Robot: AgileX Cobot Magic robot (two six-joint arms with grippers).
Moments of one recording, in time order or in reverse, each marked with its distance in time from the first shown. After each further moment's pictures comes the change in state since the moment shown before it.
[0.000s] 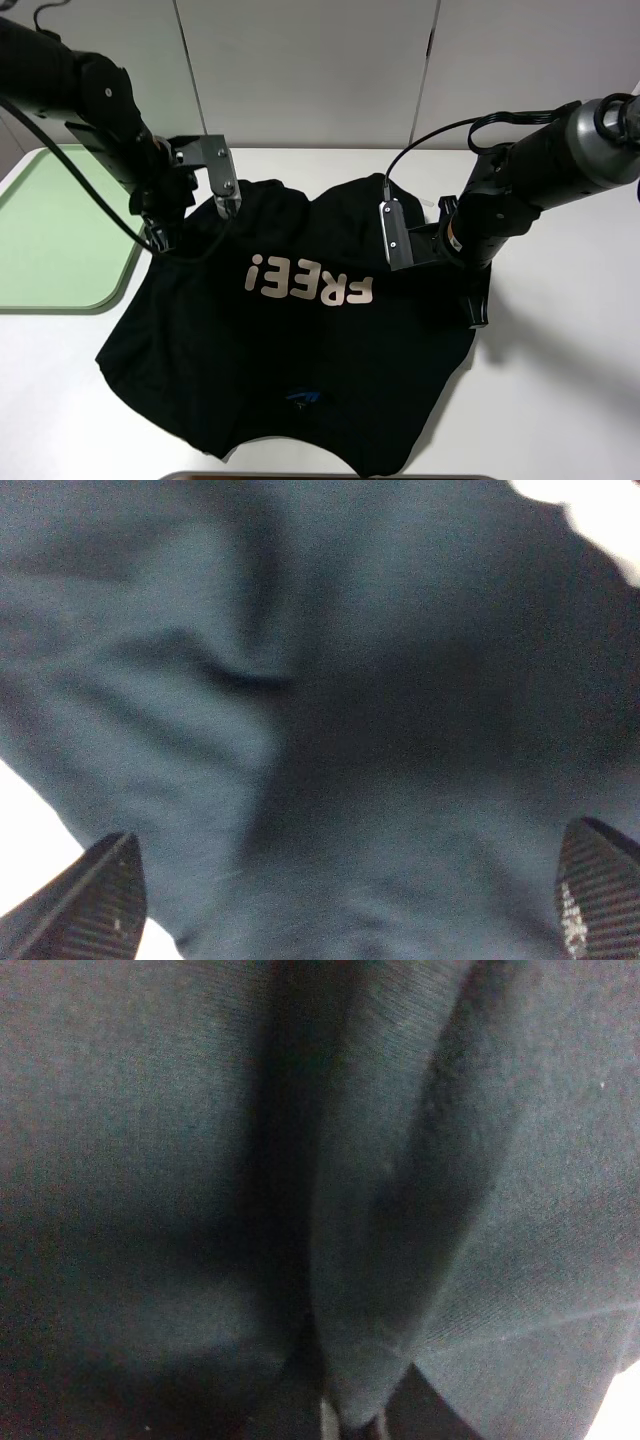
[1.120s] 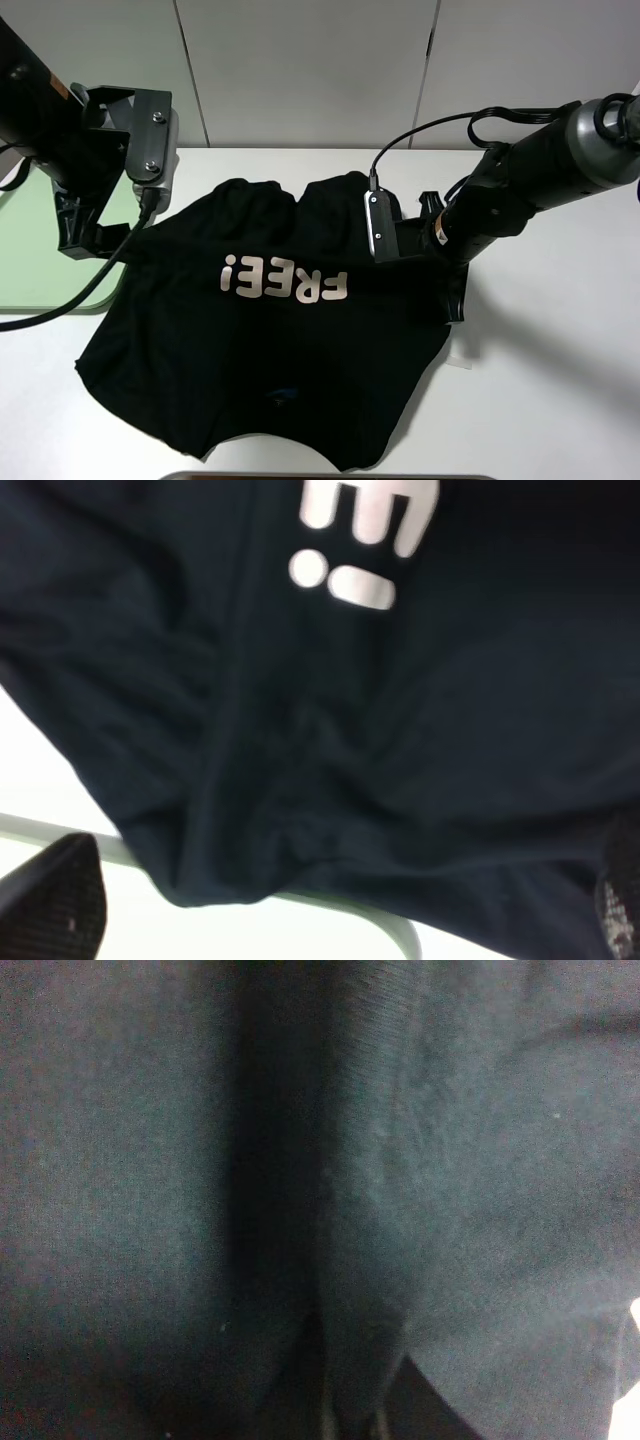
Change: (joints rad) left arm -0.055 -0.394 0.130 -0.007 0.227 0.151; right arm -0.001 0.000 0.000 0.159 -0.147 -0.141
